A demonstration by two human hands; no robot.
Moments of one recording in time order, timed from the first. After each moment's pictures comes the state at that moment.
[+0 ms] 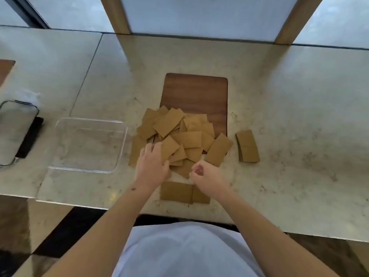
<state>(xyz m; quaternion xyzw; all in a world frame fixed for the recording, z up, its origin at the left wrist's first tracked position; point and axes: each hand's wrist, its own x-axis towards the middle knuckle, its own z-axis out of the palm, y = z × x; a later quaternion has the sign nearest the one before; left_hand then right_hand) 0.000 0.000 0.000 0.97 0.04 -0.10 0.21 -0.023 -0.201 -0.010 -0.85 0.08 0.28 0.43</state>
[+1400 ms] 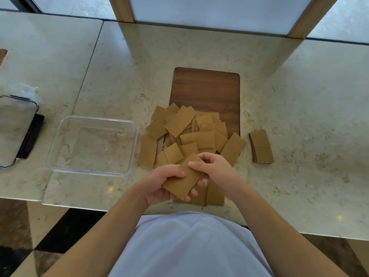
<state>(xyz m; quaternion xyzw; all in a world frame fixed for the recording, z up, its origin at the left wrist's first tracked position) -0.004 0.042 0.031 0.32 0.12 -0.52 0.78 0.007 -0.163 0.043 -0.65 0.17 0.33 0.66</state>
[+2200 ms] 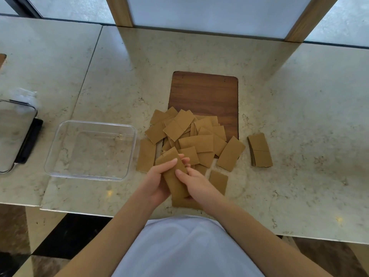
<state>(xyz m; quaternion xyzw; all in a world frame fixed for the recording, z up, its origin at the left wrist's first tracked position) -0.001 0.029 0.013 0.35 0.30 -0.30 0.83 -0.008 -0.116 0.039 -0.65 0.19 0.43 0.60</state>
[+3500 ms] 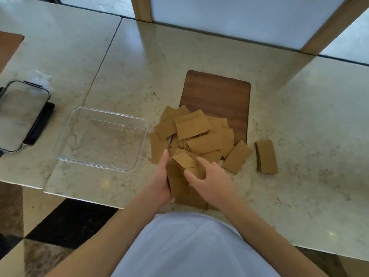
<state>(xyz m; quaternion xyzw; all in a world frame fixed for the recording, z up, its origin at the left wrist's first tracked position) -0.011 0.026 -0.005 0.29 0.37 -0.30 0.83 -0.010 -0.136 0.032 -0.92 0.02 0.28 0.27</state>
